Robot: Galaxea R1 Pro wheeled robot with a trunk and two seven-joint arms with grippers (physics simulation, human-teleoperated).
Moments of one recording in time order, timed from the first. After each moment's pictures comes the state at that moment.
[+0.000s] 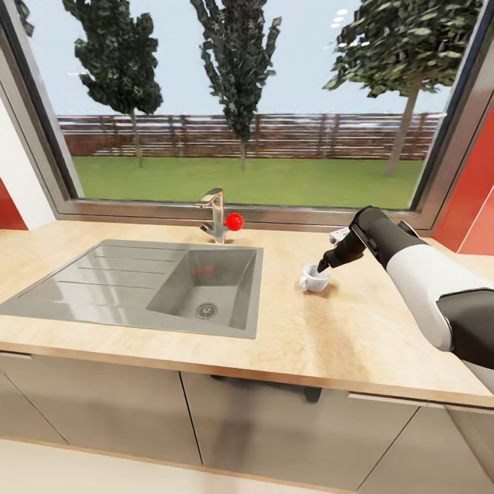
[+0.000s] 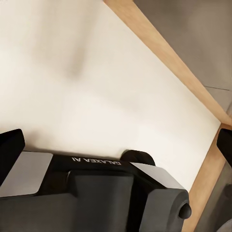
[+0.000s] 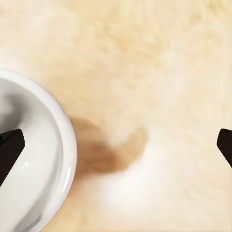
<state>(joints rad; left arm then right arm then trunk) -0.27 0.15 -0.26 -0.03 0.76 0.14 -0.70 -1.52 -0.12 0.29 -0.33 0.44 0.99 0.74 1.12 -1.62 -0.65</state>
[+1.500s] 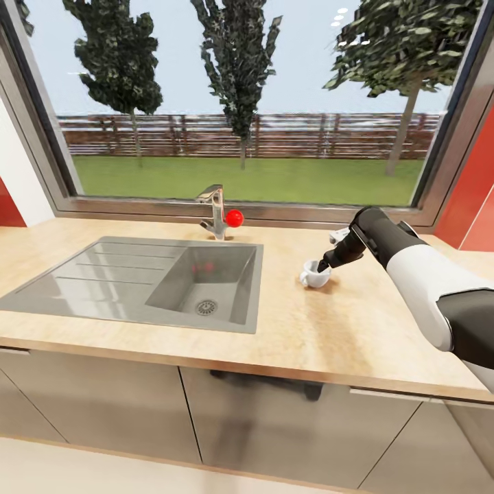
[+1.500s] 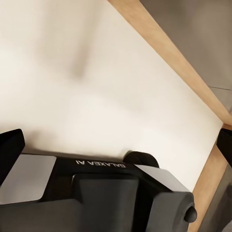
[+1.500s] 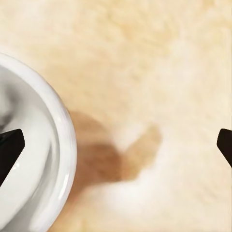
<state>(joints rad) -0.27 0.15 -0.26 -0.03 0.76 0.14 -0.70 -1.52 -0.12 0.29 -0.33 0.44 0.99 0.74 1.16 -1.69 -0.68</state>
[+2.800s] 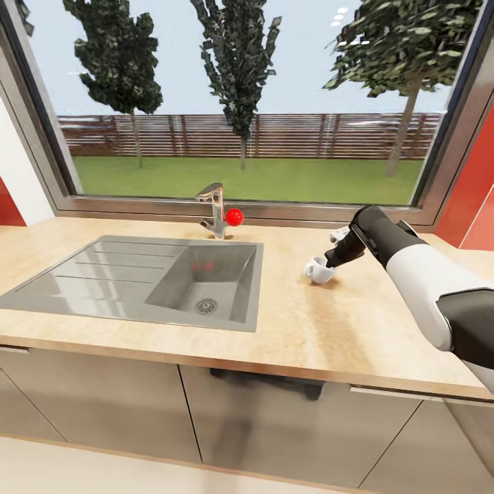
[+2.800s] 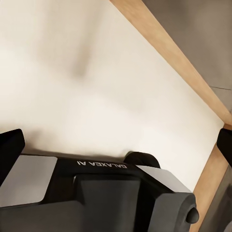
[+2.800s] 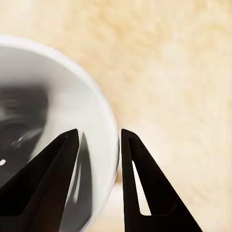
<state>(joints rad) -0.27 0.15 -0.26 -0.03 0.76 0.14 -0.70 -1.52 -0.12 0.30 -0.34 0.47 0.97 0.74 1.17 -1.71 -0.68</state>
